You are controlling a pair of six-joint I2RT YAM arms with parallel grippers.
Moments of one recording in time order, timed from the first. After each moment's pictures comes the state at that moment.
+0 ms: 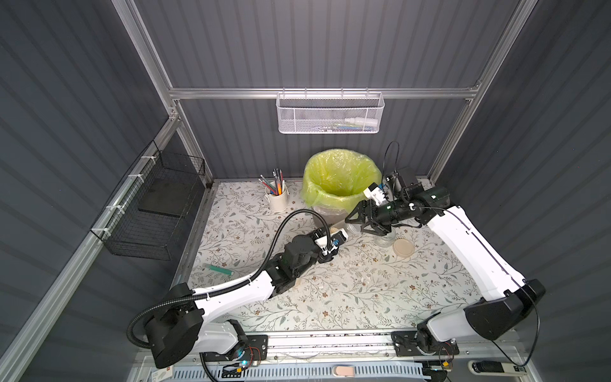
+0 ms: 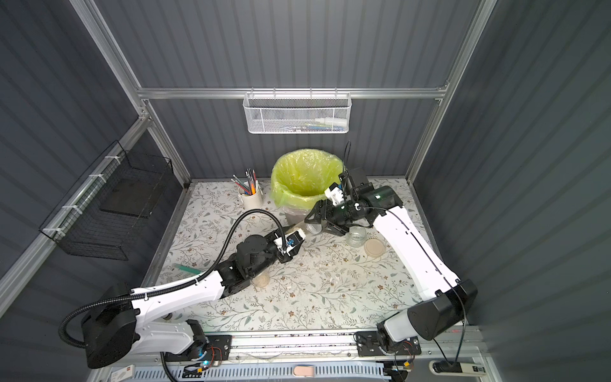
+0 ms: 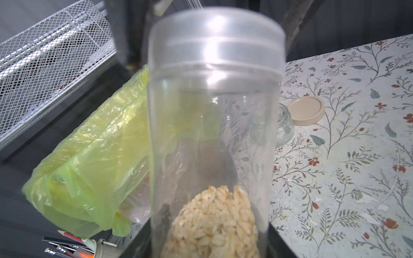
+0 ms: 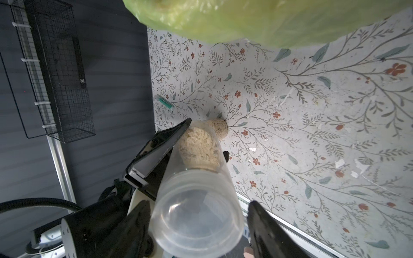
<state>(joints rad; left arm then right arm) -0.96 1.31 0.74 0.39 -0.16 0.55 0.45 1.46 1.63 -1.14 -0.59 0.67</state>
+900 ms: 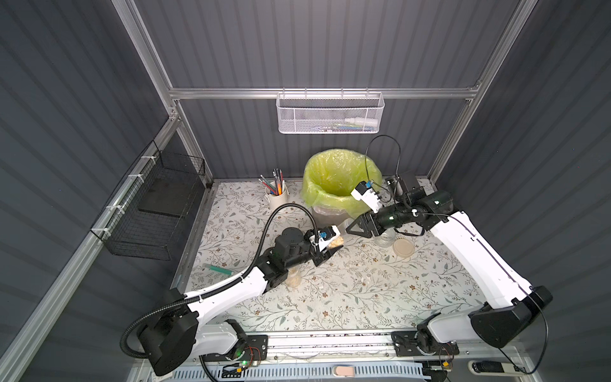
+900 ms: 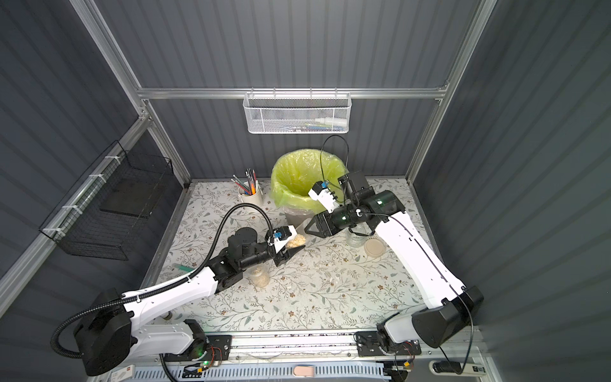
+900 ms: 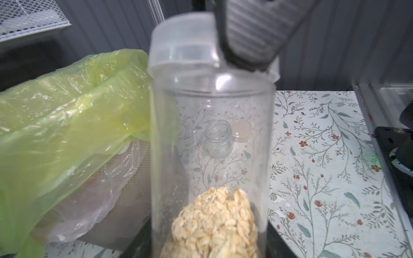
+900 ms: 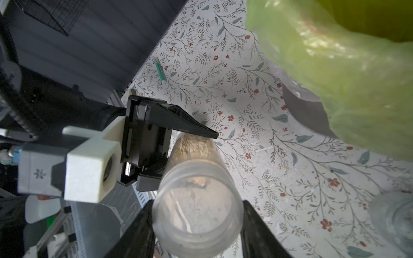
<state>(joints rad) -0.84 1.27 0.73 0.31 0.28 0.29 0.48 1.41 1.59 -1.12 -0.58 -0.06</state>
